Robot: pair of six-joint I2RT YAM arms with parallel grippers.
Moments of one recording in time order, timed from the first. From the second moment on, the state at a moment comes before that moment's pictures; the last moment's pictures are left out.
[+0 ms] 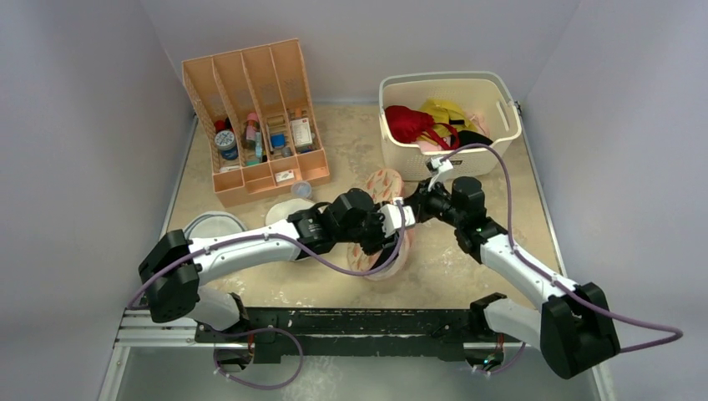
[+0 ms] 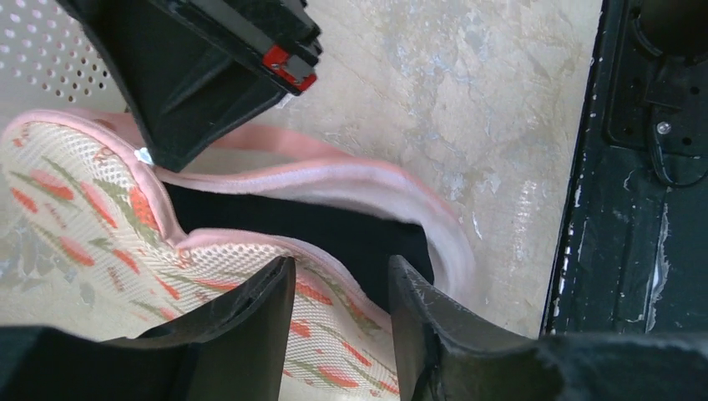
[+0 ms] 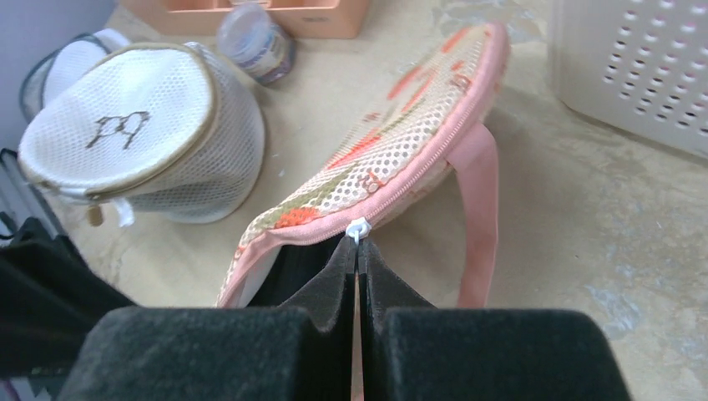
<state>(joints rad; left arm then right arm) -1.06 1.46 1.03 -0.14 0.16 0.24 0.36 1.13 0.54 0.19 -0.37 0.28</state>
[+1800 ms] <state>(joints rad) -1.06 1.54 1.01 0.00 -0.10 0.12 0.37 1.01 0.50 0.08 -0.34 0.37</state>
